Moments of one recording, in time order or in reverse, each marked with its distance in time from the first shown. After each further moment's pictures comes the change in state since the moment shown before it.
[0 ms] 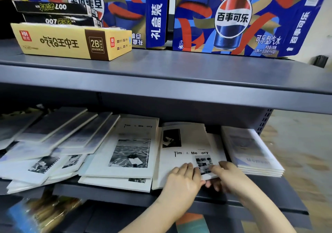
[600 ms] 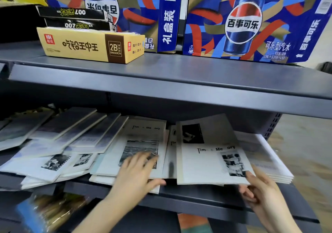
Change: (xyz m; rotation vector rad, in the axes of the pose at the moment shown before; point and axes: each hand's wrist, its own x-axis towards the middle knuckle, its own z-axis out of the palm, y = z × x) left_hand -0.060 -0.115 -0.041 0.065 -0.038 -0.229; right_hand -0.032 0.024 -0.017 0.724 0.105 -0.216
